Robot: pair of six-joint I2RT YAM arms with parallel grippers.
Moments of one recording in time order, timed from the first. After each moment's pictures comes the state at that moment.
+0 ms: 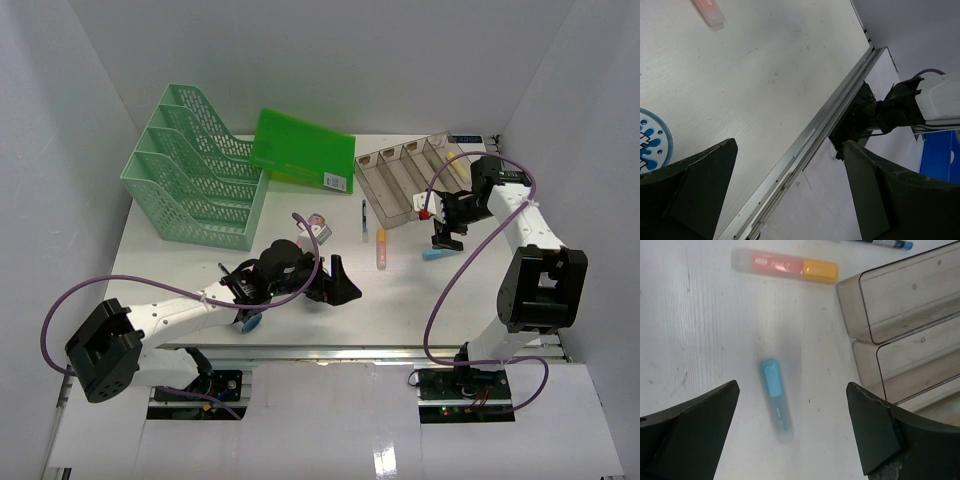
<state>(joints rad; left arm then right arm) -0.92 1.25 0.67 0.18 0.25 -0.67 -0.03 1.64 1.34 -1.07 -0.66 -1.71</state>
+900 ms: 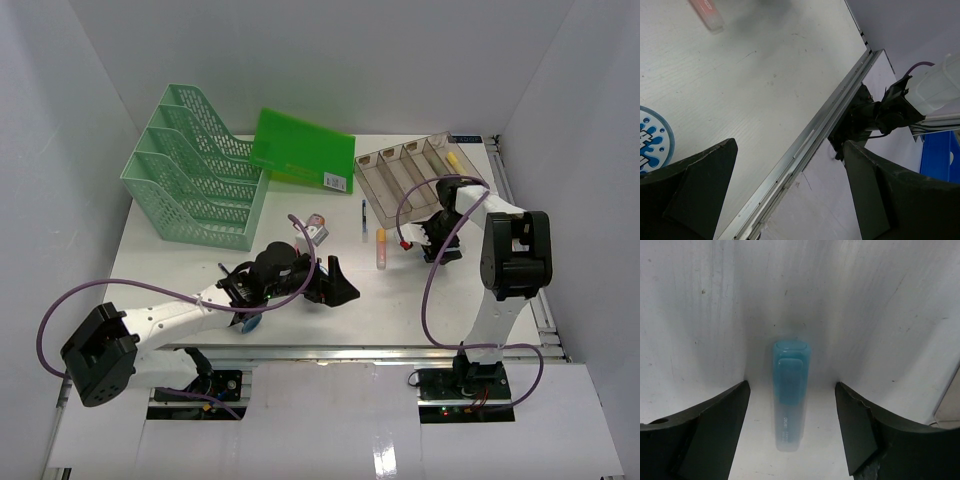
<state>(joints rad) -0.92 1.22 0.65 0.20 0.25 -0.67 0.07 1.90 1.30 -0.98 -0.23 -1.82</state>
